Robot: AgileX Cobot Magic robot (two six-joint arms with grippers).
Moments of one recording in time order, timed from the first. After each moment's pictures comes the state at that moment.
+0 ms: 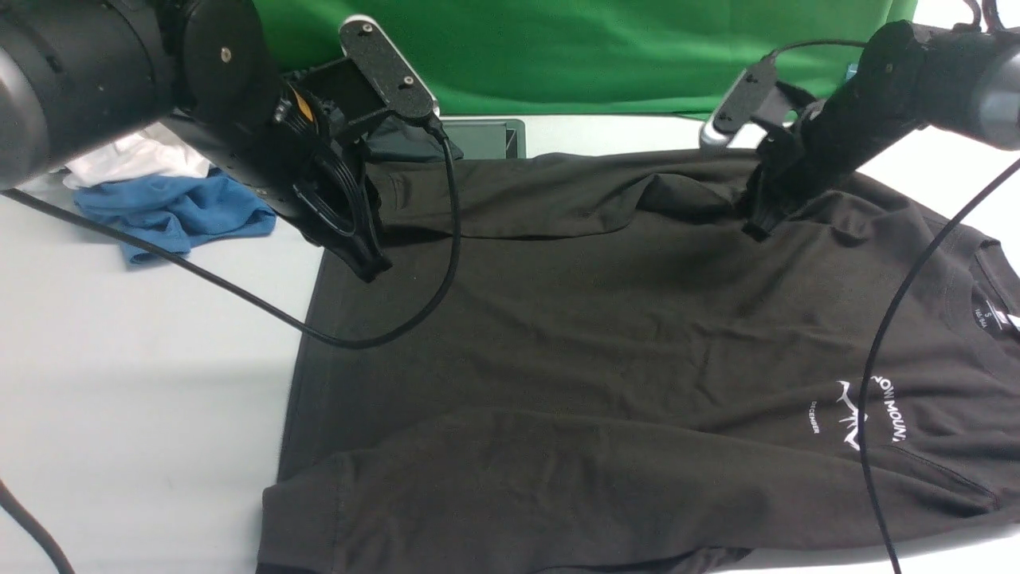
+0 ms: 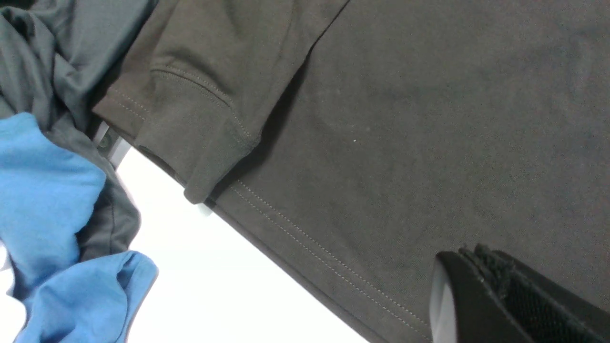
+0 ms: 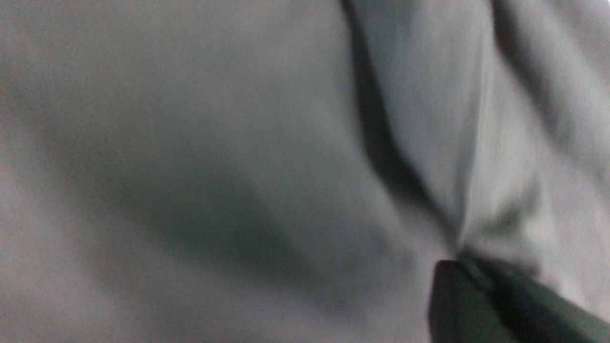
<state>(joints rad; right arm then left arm) 0.11 2.21 -1.75 0.26 0.73 -0.94 -0.30 1.67 -1.33 0.00 0.80 0.68</state>
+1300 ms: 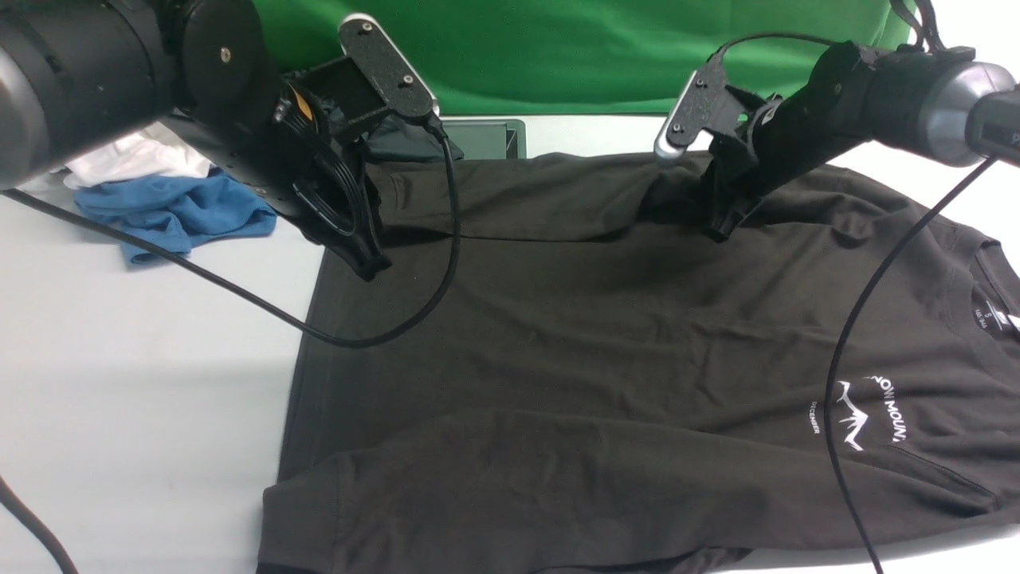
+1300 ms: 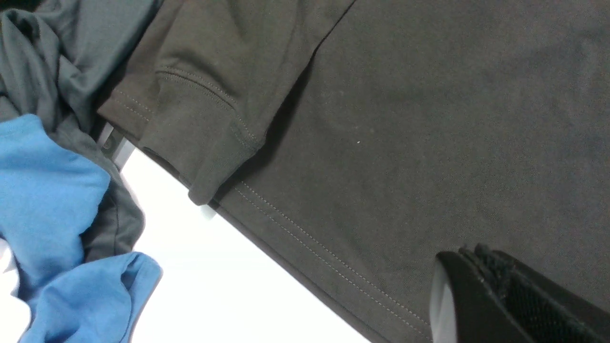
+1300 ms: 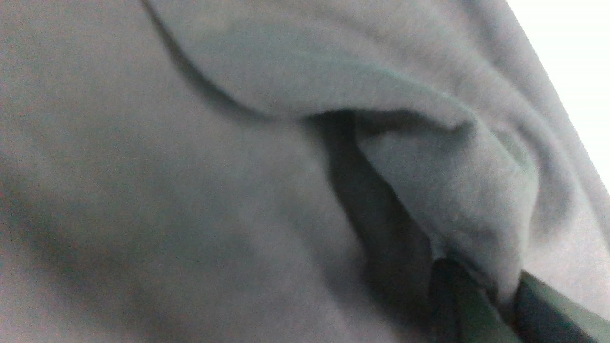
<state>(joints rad) 0.17 2.25 -1.75 0.24 0.61 -1.06 -0.30 1.67 -1.33 0.00 0.80 0.68</state>
